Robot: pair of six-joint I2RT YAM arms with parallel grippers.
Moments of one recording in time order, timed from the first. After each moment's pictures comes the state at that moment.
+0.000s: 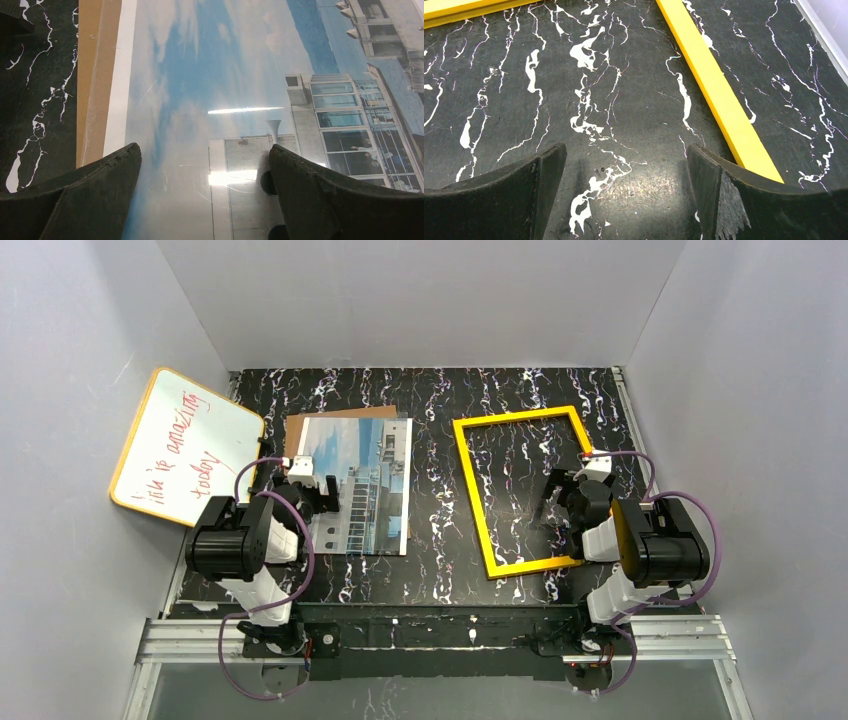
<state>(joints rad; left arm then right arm) -0.03 1.68 0.25 1.12 0.06 0.02 0.05 1.61 0.24 1.11 0.14 0.10</state>
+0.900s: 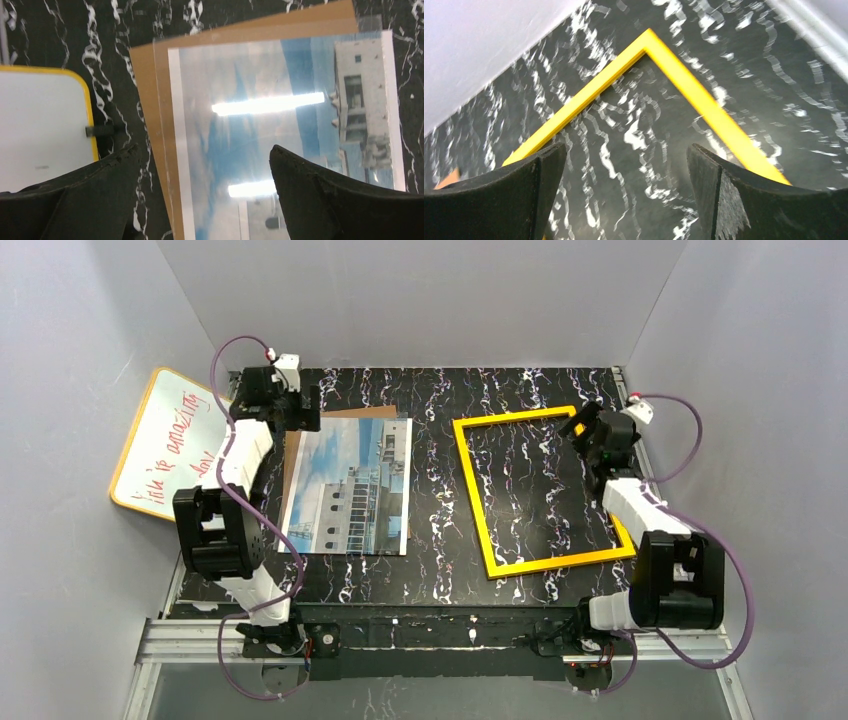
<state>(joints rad) 0.03 1.68 1.32 -0.28 0.10 0.12 0.01 1.35 0.73 0.27 0.25 0.55</state>
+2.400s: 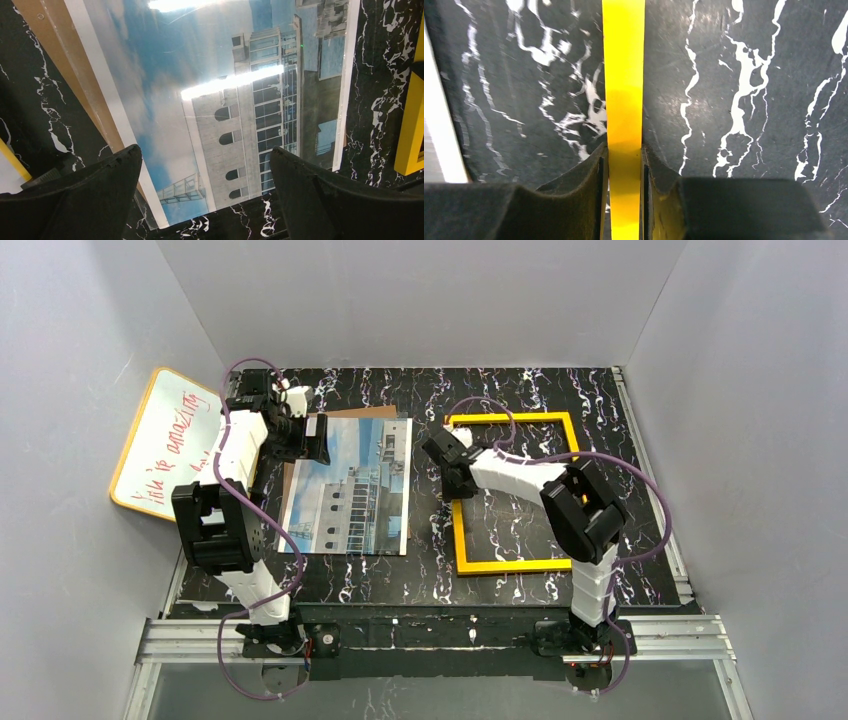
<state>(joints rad) 0.07 1.73 1.47 -0.92 0.33 0.17 0.78 1.92 1.31 -0.55 0.33 0.61</state>
